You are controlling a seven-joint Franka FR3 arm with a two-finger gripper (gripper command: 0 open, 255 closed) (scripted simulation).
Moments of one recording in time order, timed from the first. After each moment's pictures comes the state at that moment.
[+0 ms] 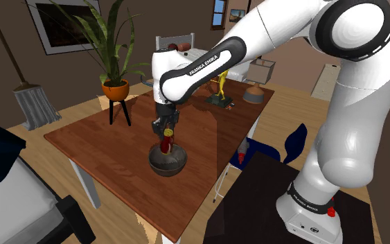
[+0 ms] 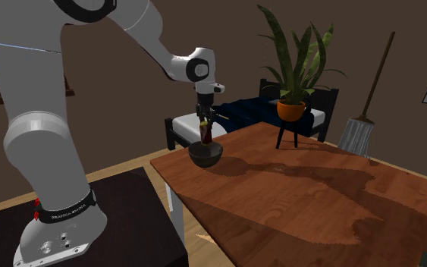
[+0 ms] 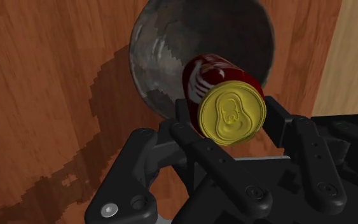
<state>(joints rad) 0.12 0.19 0.15 -2.08 -0.04 2.26 0.24</state>
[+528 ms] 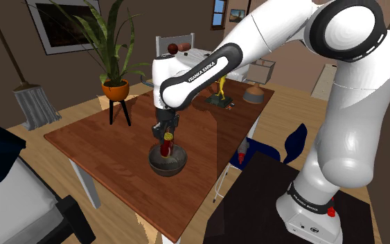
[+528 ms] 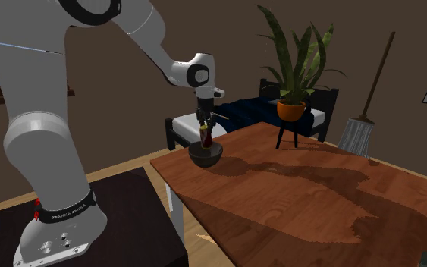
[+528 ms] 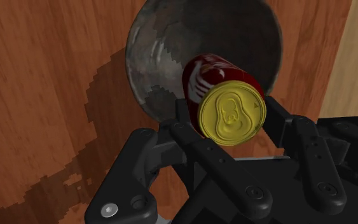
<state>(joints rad) 0.12 0.22 0.15 -2.09 -0.05 2.31 0.24</state>
